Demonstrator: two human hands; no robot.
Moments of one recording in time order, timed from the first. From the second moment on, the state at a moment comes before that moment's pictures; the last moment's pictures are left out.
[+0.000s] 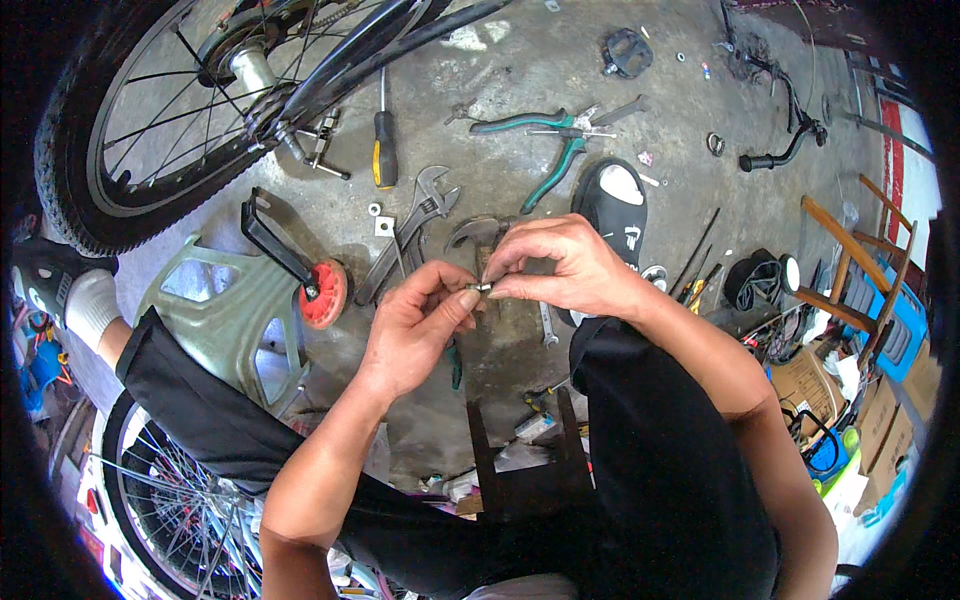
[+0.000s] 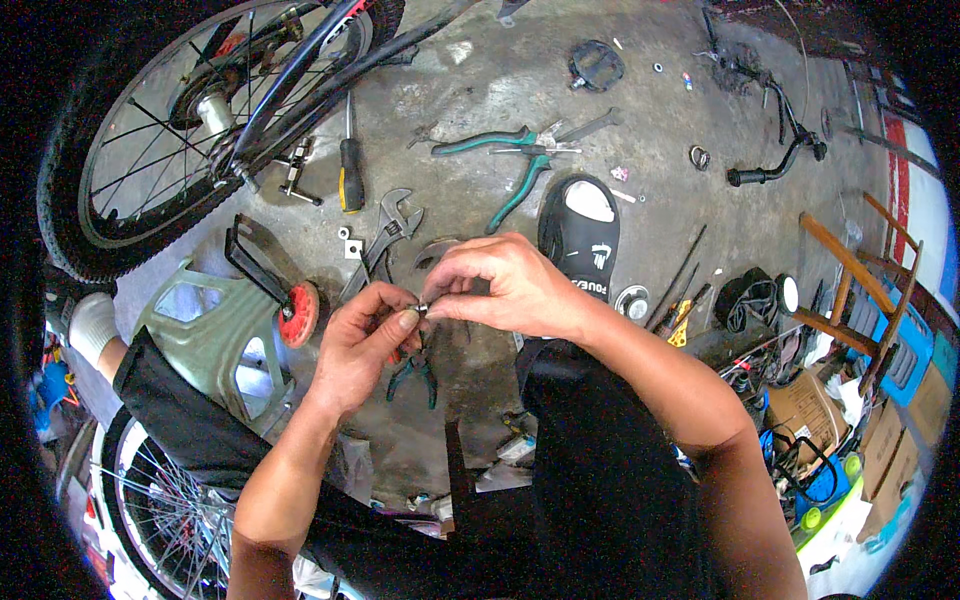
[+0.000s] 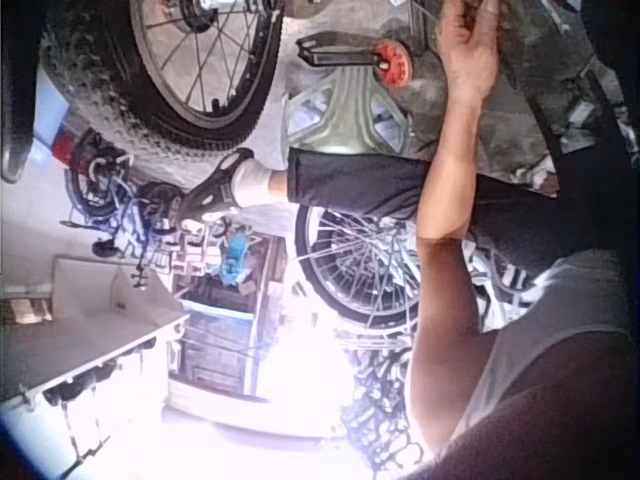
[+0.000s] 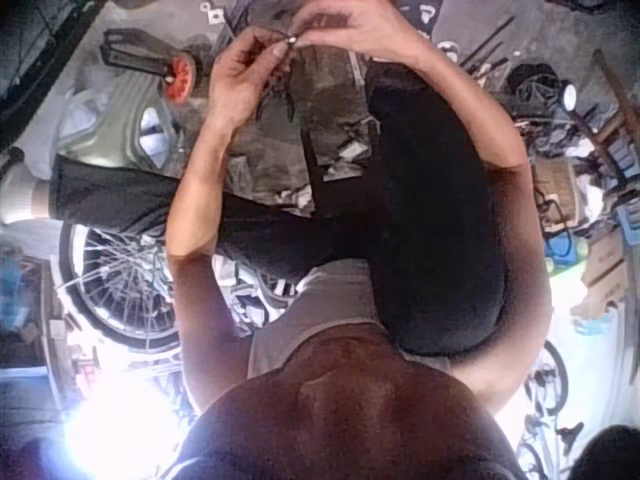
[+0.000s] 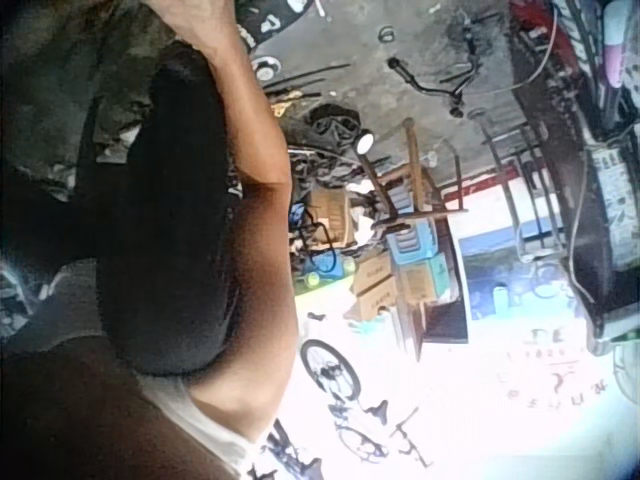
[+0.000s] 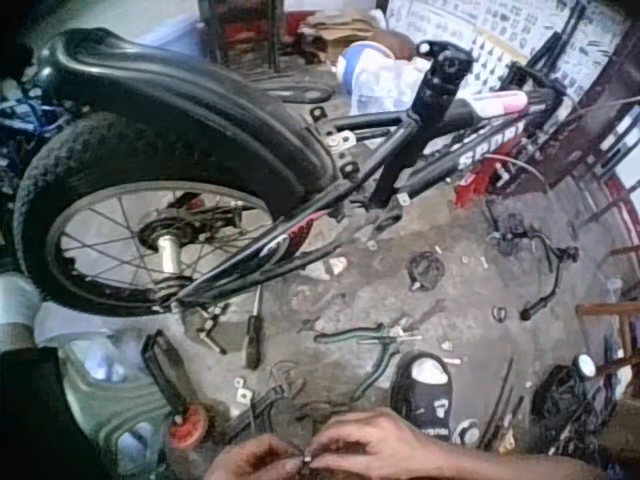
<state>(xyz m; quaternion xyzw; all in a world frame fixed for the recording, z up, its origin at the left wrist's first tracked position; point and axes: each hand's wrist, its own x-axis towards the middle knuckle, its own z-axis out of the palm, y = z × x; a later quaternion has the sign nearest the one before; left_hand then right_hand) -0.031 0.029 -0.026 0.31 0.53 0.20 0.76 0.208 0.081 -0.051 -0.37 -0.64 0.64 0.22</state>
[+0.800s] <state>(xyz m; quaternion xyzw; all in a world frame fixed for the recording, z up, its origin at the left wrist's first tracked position) -0.035 0.028 -0.026 0.36 0.59 0.15 0.71 0.202 0.064 -0.057 -0.35 -0.55 0.73 0.20</state>
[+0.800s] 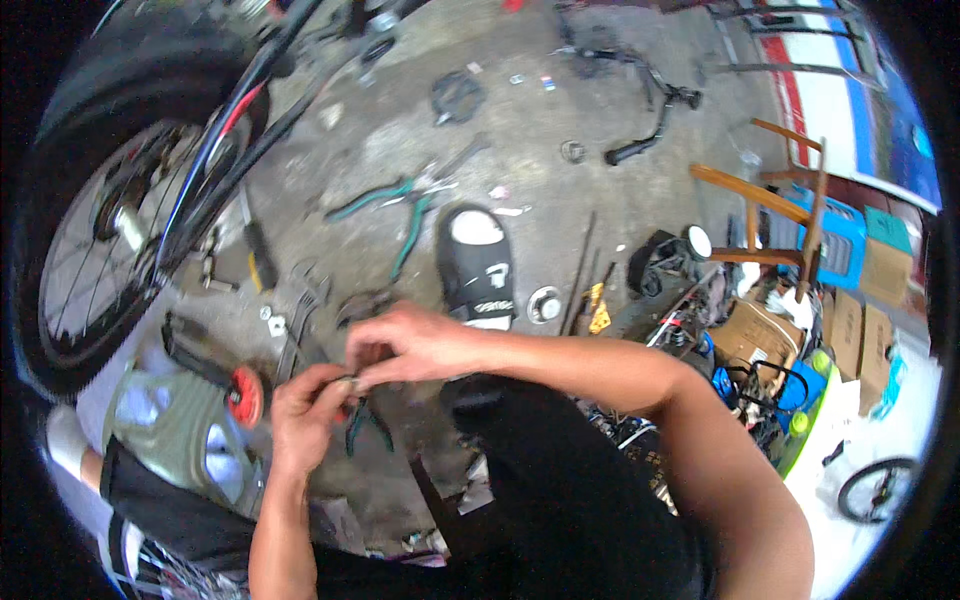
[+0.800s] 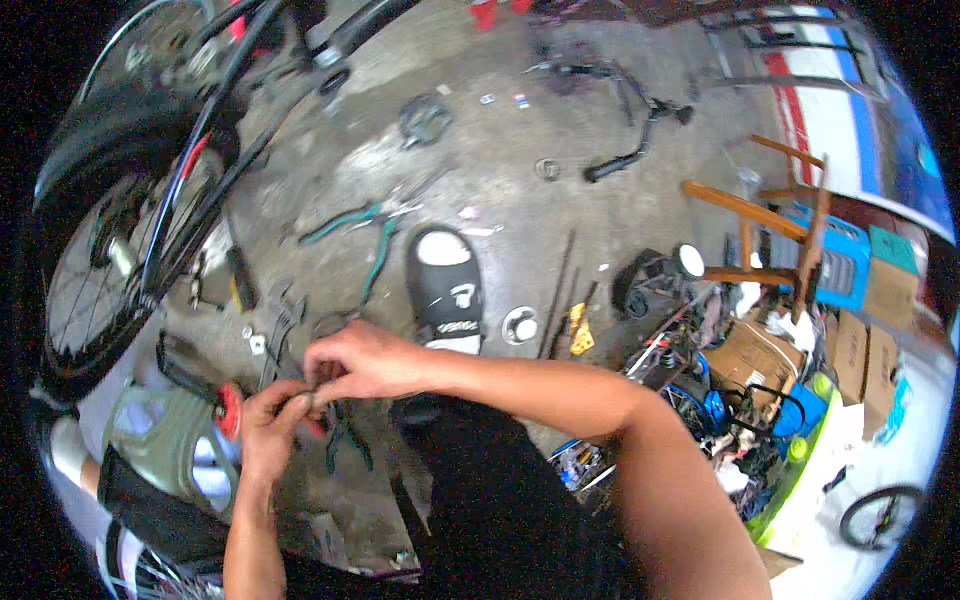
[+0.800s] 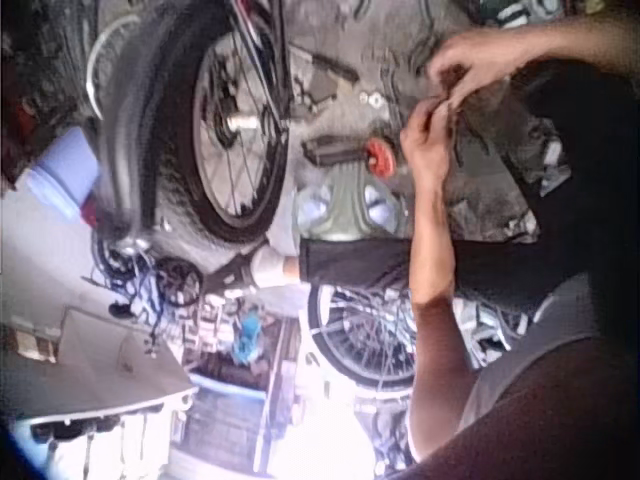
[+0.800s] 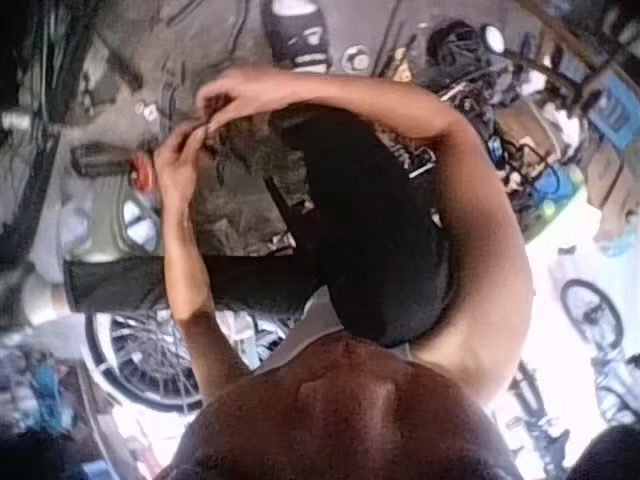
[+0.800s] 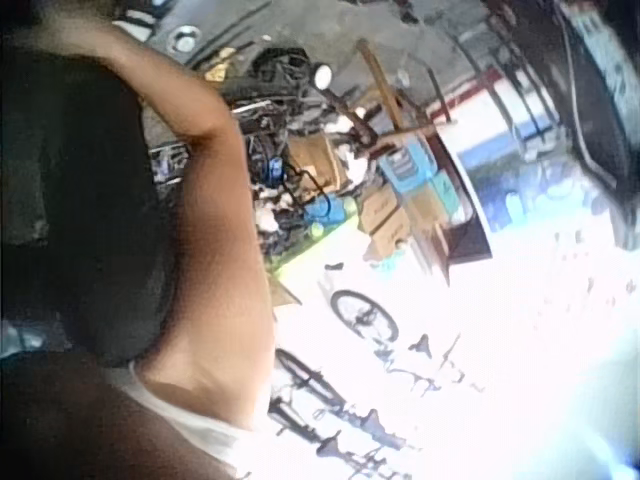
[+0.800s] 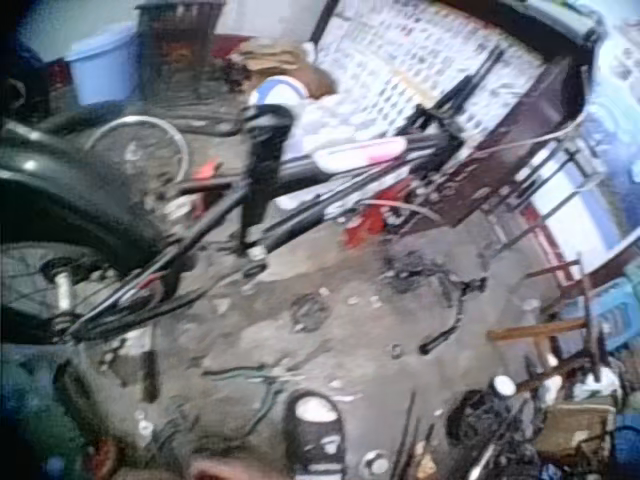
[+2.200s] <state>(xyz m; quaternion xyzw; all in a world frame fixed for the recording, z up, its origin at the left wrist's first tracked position) -0.064 0.035 -0.064 0.33 0.63 0.18 0.68 0.129 0.189 -0.027 -0.48 -0.50 0.64 0.35</state>
